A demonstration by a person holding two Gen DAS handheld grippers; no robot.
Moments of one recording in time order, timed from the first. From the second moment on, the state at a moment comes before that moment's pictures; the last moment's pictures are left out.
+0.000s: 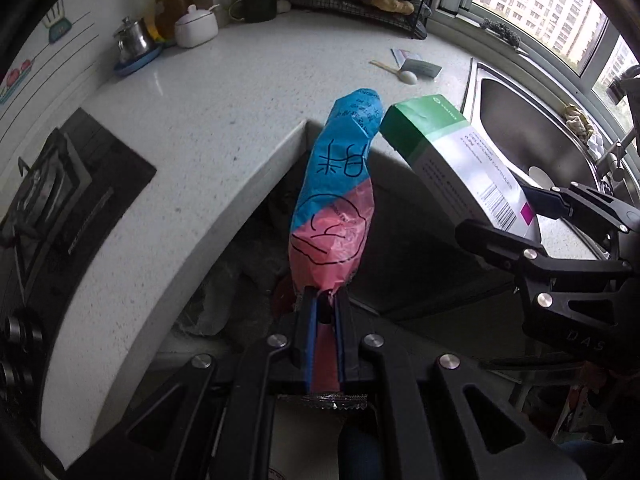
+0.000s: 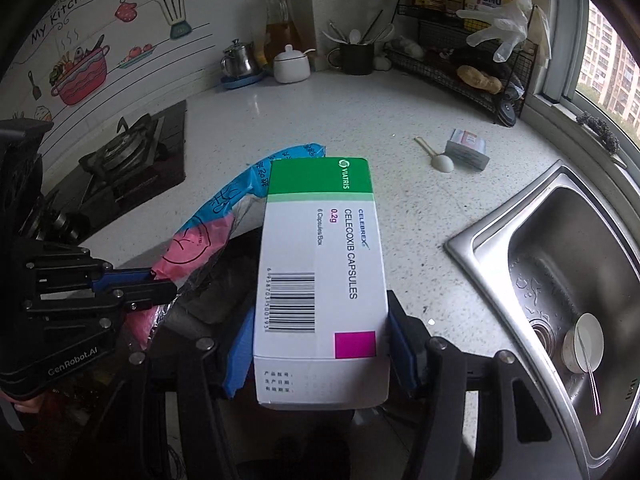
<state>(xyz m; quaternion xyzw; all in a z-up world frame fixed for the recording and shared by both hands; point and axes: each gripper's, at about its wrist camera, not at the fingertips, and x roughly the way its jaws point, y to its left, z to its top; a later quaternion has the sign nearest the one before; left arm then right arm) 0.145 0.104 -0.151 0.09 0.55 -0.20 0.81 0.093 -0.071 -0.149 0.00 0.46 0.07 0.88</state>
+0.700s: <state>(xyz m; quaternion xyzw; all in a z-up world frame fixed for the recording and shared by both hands) 0.122 0.129 -0.352 0.06 0.65 -0.15 0.75 0.106 -0.049 -0.335 -0.02 0.56 0.11 0.82</state>
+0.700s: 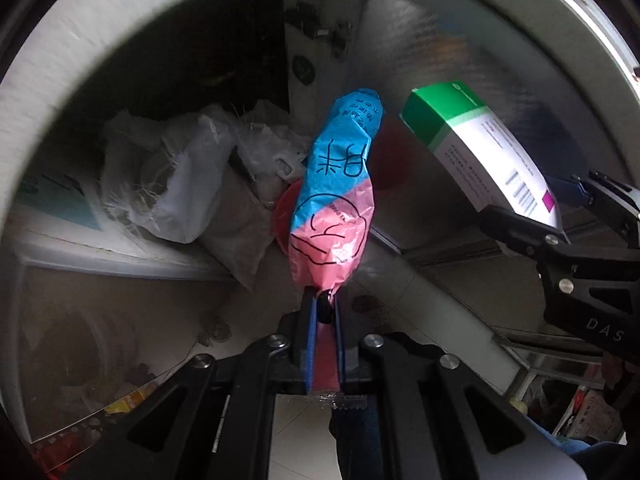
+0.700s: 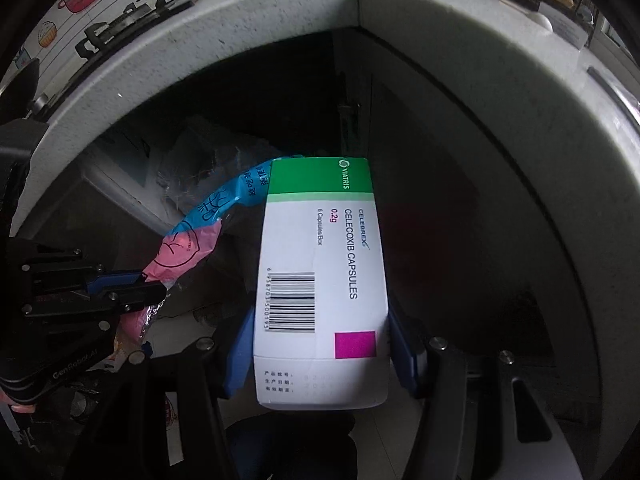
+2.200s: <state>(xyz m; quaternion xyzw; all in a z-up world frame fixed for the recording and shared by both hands) 0.170 0.149 -0.493 0.05 0.65 -0.10 0.75 0.176 -0.027 -0.493 -0.05 0.59 0.18 0.78</state>
